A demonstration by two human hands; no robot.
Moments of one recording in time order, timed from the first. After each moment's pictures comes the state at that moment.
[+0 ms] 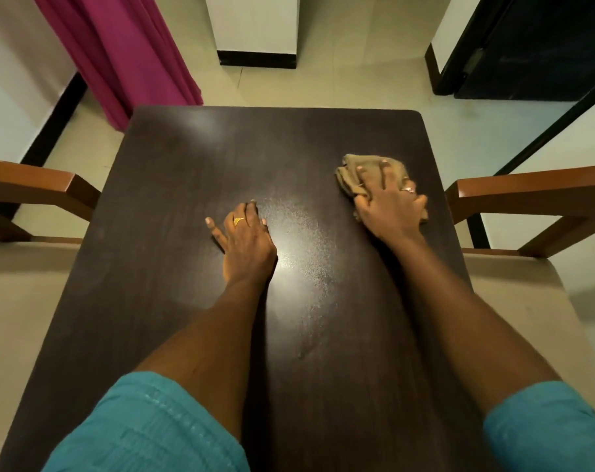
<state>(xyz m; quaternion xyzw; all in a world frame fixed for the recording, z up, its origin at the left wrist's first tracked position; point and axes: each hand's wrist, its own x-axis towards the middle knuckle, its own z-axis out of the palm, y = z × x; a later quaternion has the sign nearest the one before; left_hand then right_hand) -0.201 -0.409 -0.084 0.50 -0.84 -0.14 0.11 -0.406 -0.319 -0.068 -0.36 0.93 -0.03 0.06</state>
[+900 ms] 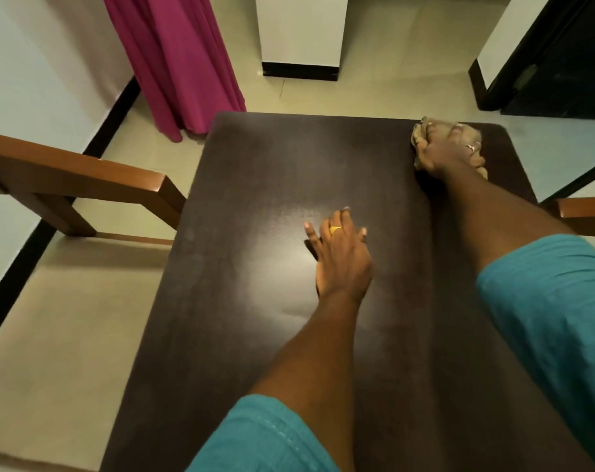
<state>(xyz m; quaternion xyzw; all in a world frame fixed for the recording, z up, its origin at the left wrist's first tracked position) -0.195 -0.416 -0.082 0.46 -0.85 -0.21 0.13 -0.420 -0.448 -0.034 -0.21 0.96 -0.08 0.15</state>
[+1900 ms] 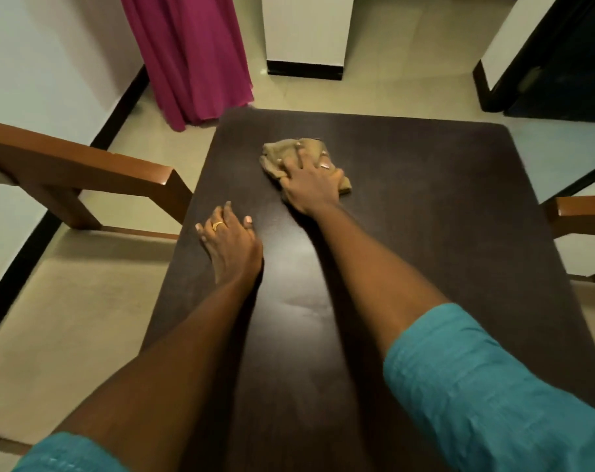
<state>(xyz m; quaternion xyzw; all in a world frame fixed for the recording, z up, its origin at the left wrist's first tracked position) -0.081 -0.504 -0.077 0.62 -0.75 -0.19 0.13 -0.237 -0.525 -0.067 -0.51 0.85 -0.08 0.14</state>
